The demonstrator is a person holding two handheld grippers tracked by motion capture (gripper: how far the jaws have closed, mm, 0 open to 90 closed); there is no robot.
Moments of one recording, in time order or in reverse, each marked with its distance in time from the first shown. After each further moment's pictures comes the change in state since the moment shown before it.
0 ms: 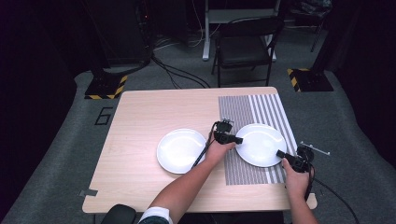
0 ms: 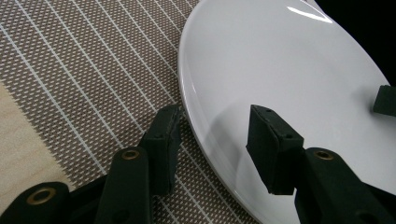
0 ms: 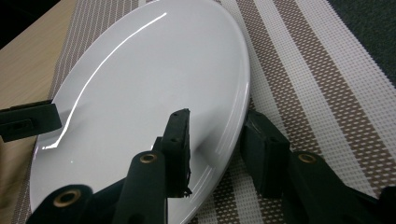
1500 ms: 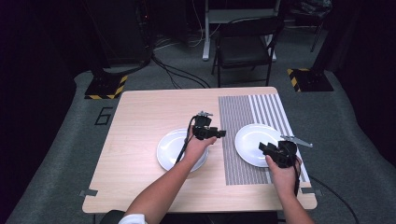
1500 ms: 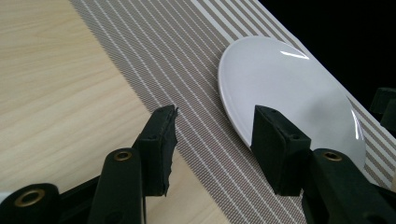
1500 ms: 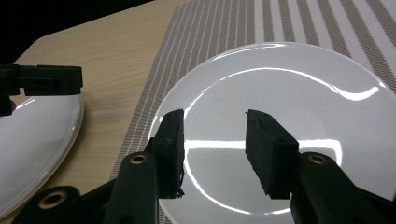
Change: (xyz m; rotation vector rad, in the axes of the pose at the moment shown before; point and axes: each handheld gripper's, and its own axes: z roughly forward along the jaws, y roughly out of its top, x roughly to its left) left arm 0.028 -0.003 -0.094 -0.131 0.030 -0.011; right arm 0.084 -0.001 -0.020 -0.066 0.122 -0.287
